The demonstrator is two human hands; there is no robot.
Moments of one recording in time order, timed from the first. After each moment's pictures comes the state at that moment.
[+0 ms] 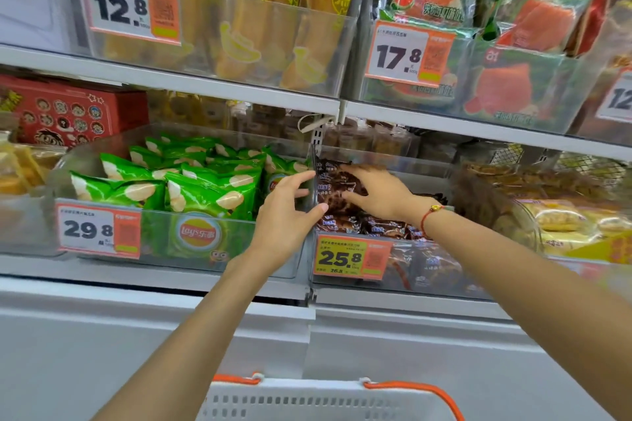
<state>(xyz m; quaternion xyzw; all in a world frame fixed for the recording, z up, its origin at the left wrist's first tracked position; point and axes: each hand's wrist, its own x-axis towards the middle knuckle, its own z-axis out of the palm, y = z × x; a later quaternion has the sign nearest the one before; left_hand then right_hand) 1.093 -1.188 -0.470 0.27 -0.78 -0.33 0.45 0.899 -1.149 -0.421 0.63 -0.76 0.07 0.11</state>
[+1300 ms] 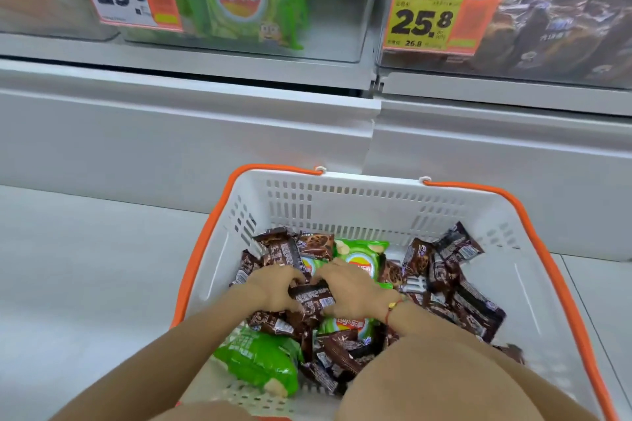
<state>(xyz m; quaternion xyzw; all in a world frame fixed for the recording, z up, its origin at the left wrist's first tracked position) 1.244 -1.077 -0.773 0.36 -0.85 -0.28 -0.27 1.088 -0.994 -0.800 0.73 -0.64 -0.04 -0.25</state>
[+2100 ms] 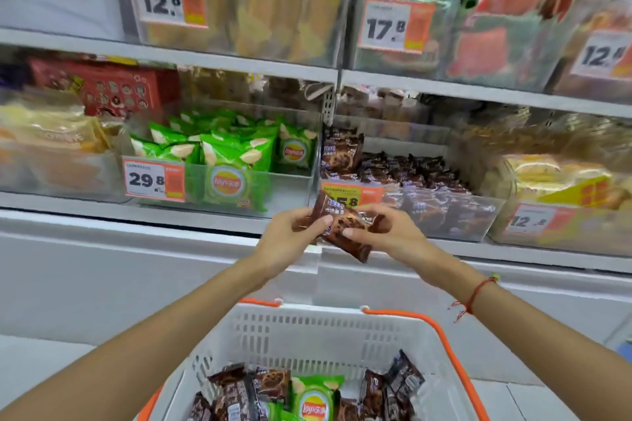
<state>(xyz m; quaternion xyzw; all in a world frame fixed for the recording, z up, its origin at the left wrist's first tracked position) 1.155 -1.091 -0.516 0.26 -0.73 -0.54 0.34 0.997 -0.987 -0.486 0.51 -0.65 0.48 -0.30</state>
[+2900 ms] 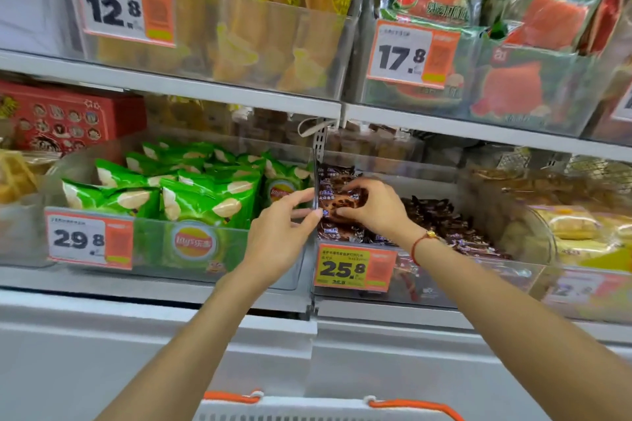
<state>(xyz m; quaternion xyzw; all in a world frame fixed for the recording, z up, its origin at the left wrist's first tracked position) 1.098 -1.186 -0.473 0.30 -0.80 -0.33 0.41 0.904 -1.153 -0.449 0.56 -0.77 0.30 0.08</state>
